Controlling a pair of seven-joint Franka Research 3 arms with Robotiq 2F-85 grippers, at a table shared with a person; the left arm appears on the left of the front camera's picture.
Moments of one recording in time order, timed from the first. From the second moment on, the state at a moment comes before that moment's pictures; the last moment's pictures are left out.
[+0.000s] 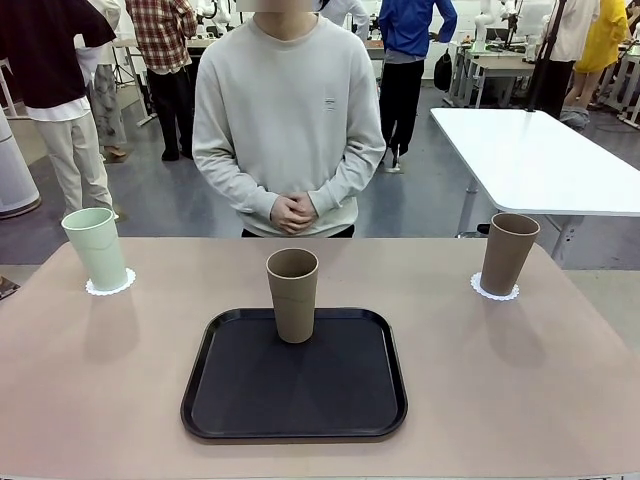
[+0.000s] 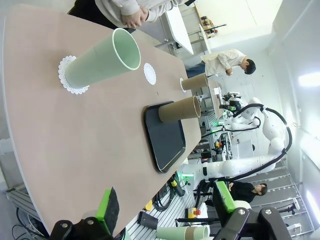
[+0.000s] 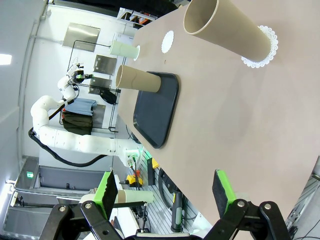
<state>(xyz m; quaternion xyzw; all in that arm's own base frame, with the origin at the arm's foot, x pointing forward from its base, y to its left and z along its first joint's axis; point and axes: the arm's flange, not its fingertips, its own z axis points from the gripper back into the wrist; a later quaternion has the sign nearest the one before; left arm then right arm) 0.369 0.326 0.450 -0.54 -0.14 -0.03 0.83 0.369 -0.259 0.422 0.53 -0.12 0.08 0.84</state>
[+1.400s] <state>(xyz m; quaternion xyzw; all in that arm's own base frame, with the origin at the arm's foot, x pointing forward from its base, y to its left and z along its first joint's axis) 0.369 0.326 0.450 -0.54 -0.14 -0.03 0.83 0.463 0.071 0.577 0.12 -0.13 0.45 0.88</state>
